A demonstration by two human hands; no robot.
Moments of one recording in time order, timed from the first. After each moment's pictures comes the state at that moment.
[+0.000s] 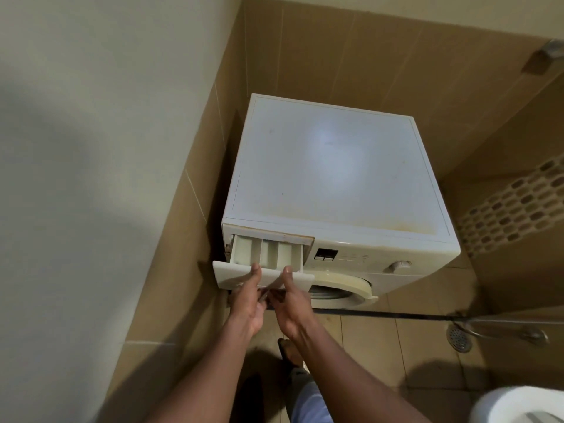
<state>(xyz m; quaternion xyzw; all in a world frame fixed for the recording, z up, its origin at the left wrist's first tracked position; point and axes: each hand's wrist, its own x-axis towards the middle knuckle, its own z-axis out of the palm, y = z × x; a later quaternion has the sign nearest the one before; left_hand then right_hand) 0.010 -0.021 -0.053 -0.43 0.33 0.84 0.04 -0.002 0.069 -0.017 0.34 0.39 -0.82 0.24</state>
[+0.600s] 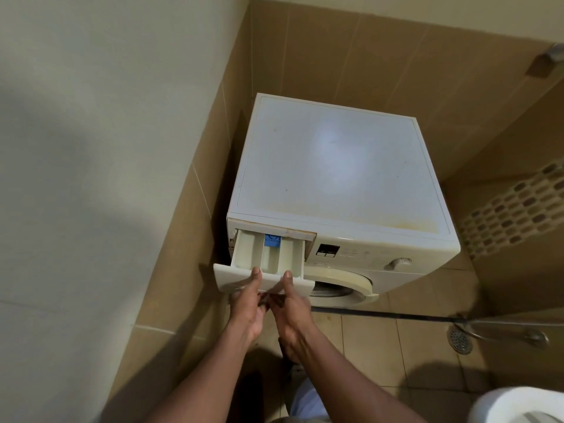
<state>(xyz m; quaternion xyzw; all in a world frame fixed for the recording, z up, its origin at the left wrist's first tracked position) 0.034 -0.020 -0.054 -0.43 0.33 0.84 0.02 0.022 0.070 -0.023 0.36 0.39 -0.82 0.23</state>
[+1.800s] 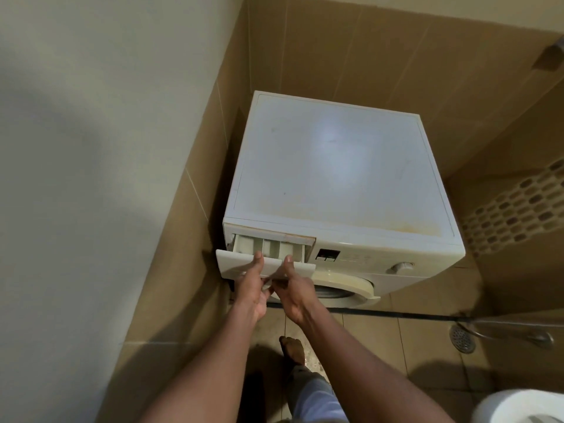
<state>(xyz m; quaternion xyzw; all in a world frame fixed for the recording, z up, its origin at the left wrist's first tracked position) -0.016 -0.021 -0.047 -0.44 0.34 0.83 0.03 -0.031 0.074 -0.015 0.34 0.41 -0.80 0.27</state>
